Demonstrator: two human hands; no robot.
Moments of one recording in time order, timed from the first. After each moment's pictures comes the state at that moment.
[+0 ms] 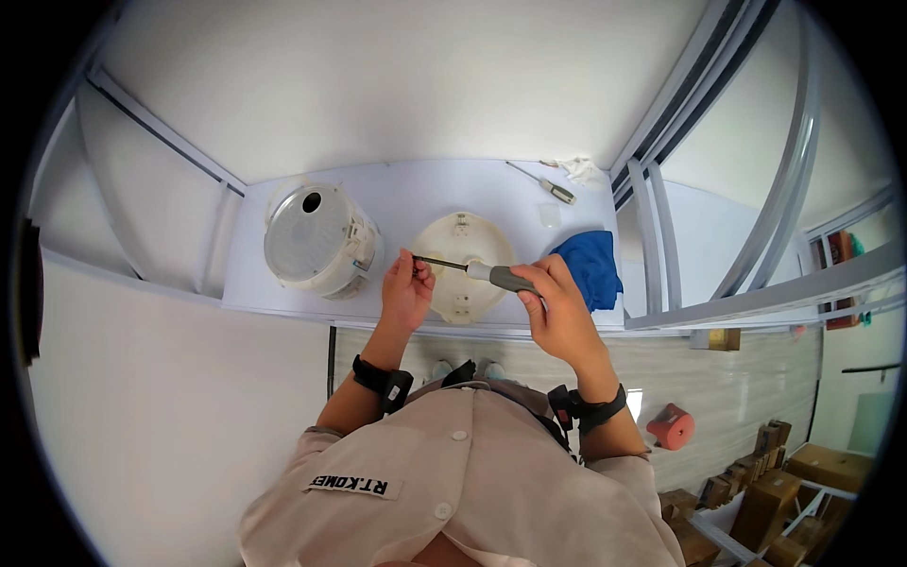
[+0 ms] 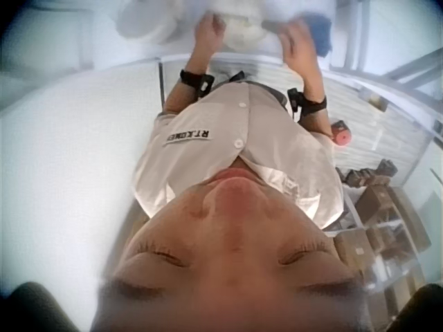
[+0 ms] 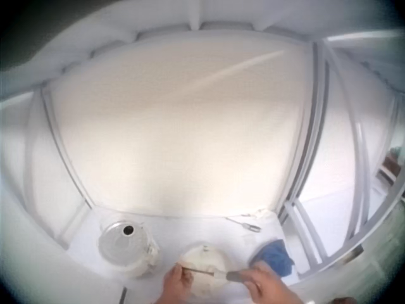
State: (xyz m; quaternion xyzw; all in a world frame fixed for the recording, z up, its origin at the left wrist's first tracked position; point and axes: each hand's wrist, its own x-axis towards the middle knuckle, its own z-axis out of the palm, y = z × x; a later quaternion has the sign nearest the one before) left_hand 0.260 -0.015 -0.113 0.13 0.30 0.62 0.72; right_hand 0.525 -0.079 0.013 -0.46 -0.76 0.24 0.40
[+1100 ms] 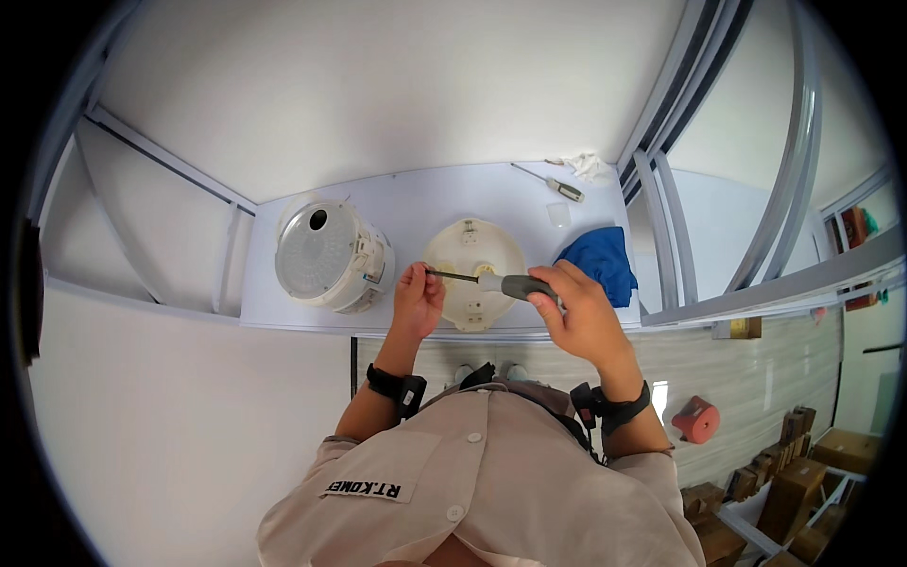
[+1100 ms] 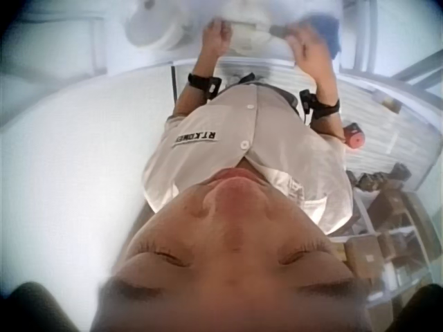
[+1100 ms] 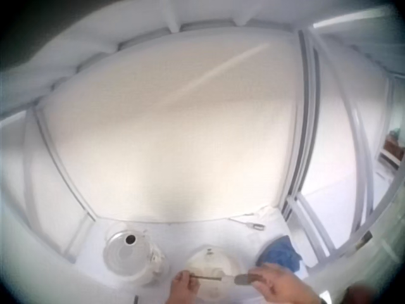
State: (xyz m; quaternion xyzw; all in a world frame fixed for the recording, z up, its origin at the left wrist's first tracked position) left_hand 0.253 -0.012 -0.125 0.18 0.25 0.60 0.74; right_hand 0.537 -0.074 0.029 -0.48 -0.75 0.25 0.39
